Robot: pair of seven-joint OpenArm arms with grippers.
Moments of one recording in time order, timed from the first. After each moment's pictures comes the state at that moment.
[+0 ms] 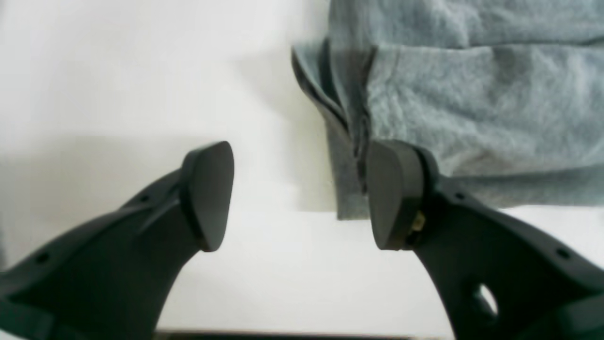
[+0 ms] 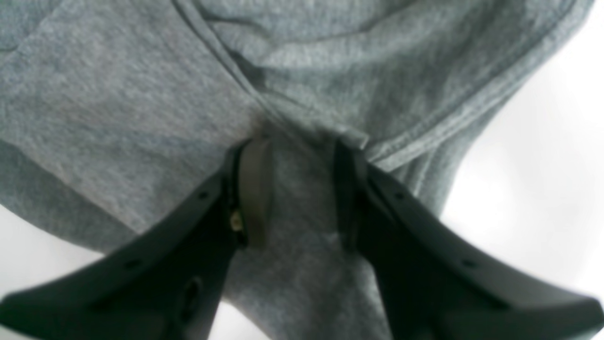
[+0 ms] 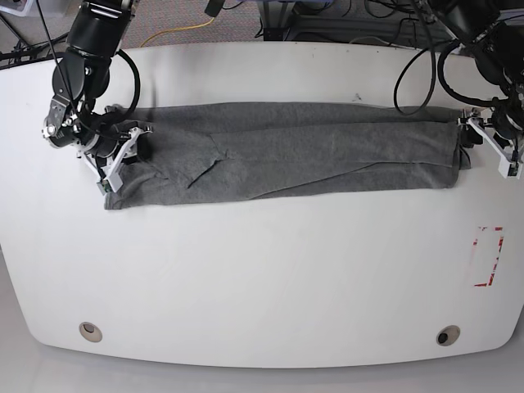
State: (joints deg) left arm 1.1 -14.3 -46.6 97.7 -23.0 -42.8 76.1; right arm 0.7 14.6 23.9 82.1 26.0 41.1 -64.5
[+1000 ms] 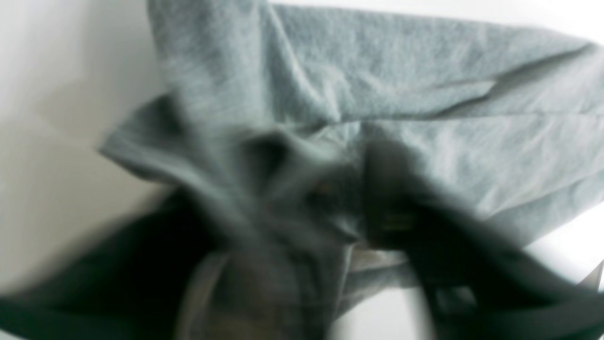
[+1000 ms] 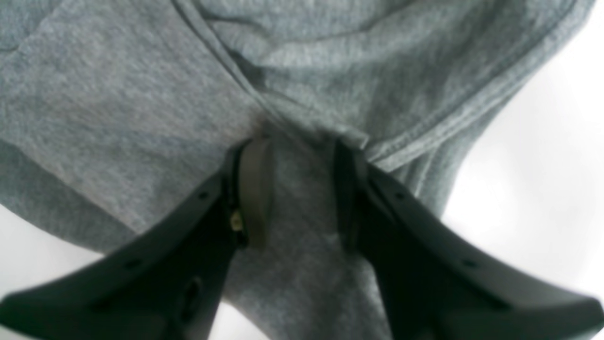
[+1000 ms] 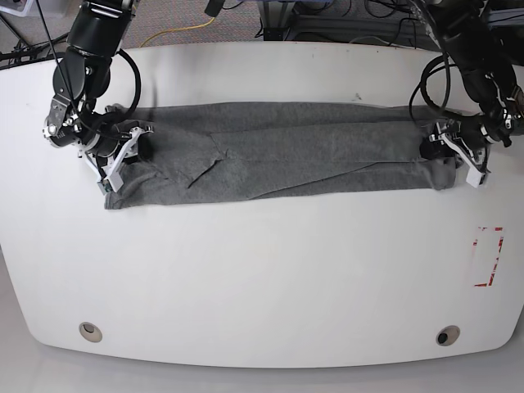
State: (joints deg) left arm -4.2 -15.2 -40.3 73.7 -37.3 -42.8 73.0; right arm 0.7 14.5 23.8 82.1 26.1 41.1 -64.5
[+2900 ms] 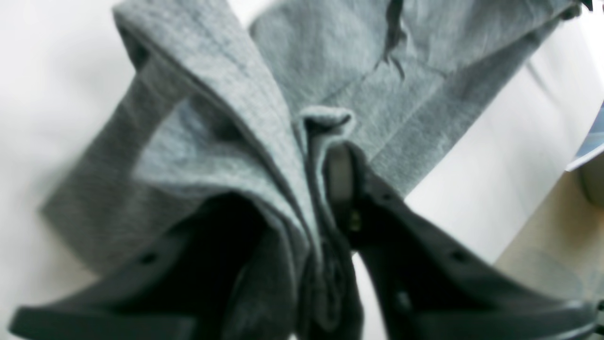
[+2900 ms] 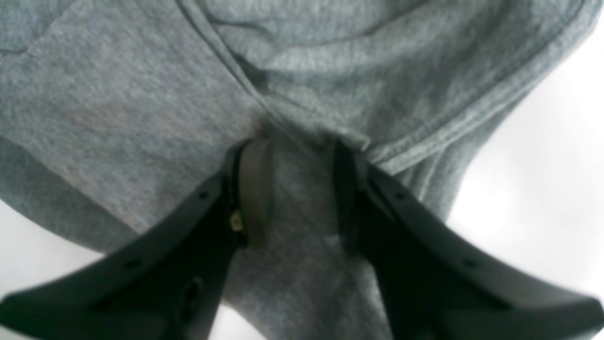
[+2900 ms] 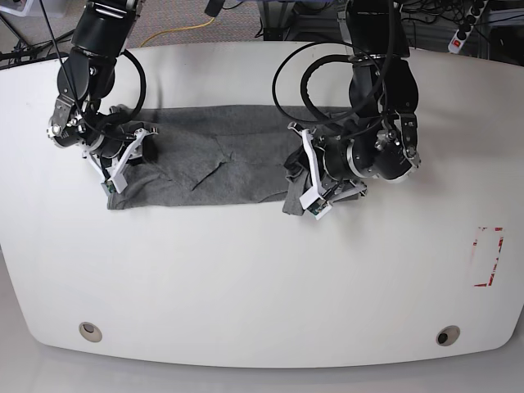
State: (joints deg) left arm -5.1 6.5 -4.3 100.6 -24.1 -42.8 81.0; right arm 1.0 13.0 23.9 82.1 25.9 40.9 -64.3
